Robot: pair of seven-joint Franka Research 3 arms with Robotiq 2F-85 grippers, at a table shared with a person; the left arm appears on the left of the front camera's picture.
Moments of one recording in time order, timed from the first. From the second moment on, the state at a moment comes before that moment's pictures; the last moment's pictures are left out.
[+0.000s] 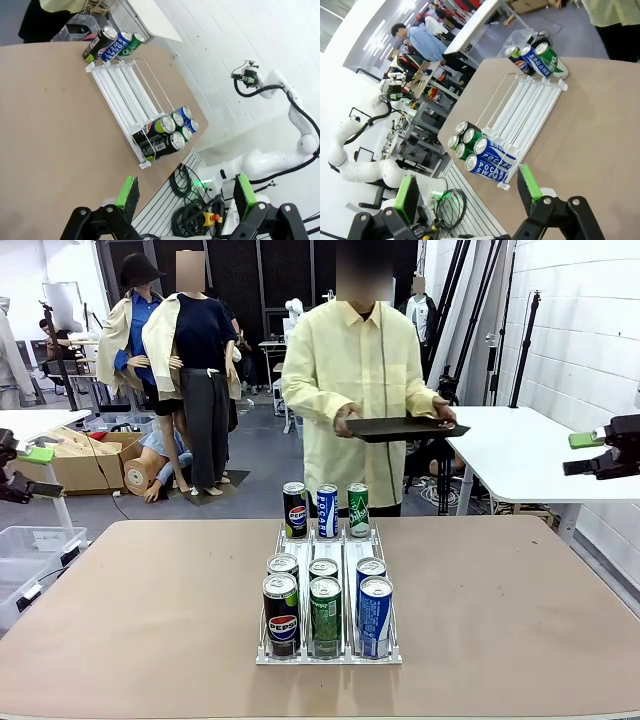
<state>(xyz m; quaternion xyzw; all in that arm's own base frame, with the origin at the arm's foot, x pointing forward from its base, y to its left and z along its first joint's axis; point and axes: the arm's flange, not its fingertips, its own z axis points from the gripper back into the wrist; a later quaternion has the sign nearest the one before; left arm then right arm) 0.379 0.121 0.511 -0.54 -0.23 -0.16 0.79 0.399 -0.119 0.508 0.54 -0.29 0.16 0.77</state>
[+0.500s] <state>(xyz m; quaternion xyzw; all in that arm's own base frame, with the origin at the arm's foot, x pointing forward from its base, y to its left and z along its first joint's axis) 0.382 0.114 0.512 -0.53 -0.26 -0.21 0.78 0.401 -0.119 0.510 0.55 -0.28 0.15 0.78</state>
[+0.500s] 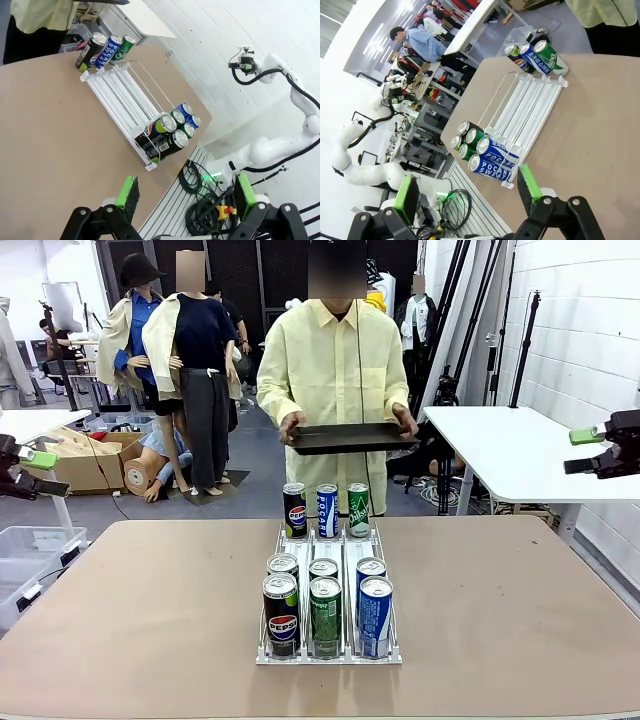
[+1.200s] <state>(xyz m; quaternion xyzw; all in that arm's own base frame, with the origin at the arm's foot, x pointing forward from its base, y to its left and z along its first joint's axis) 0.386 0.110 0.513 -0.52 -0.25 -0.22 0.78 0.402 -0.120 0.512 0.55 -0.28 0.14 0.78</state>
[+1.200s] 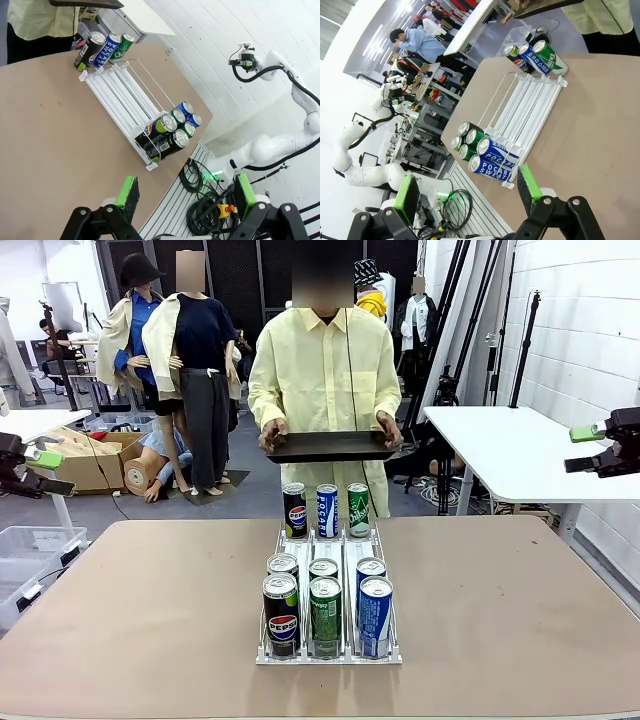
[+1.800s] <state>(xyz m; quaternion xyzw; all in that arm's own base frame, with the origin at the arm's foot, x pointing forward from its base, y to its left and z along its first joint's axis) 0.386 0.110 0.513 -0.52 -0.25 -0.22 0.78 0.402 -0.120 0.512 0.55 -0.28 0.14 0.78</state>
